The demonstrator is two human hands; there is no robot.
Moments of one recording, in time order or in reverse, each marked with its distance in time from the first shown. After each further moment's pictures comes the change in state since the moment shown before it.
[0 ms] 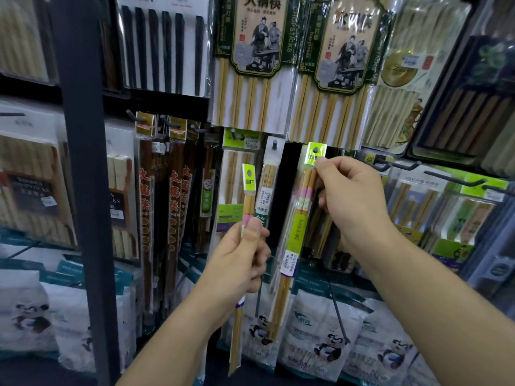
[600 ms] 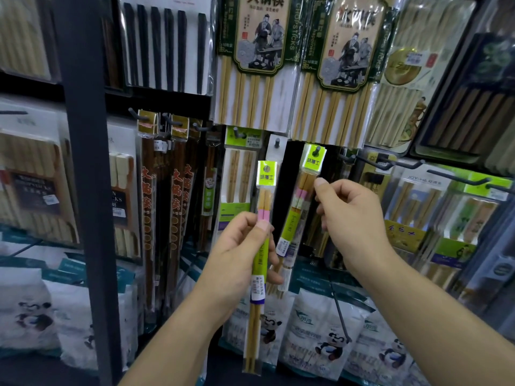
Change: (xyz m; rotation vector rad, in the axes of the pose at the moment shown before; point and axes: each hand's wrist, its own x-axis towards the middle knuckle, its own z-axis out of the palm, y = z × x) left_hand -0.004 0.008 0.003 -0.050 -0.033 0.099; right_hand -0.018 0.027 -0.006 -0.129 0.003 0.012
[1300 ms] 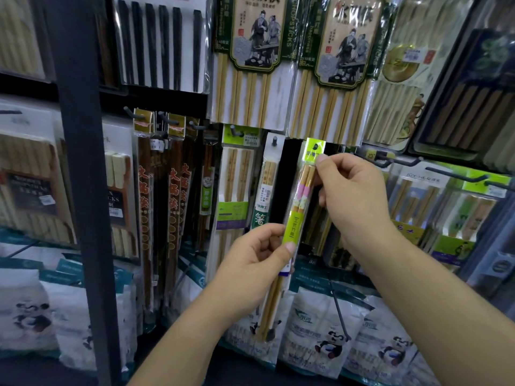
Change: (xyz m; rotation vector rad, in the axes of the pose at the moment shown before) left_hand 0.004 -0.018 0.004 0.347 -0.100 0.039; right_hand 0.014 -0.023 0.003 0.118 0.025 -0.096
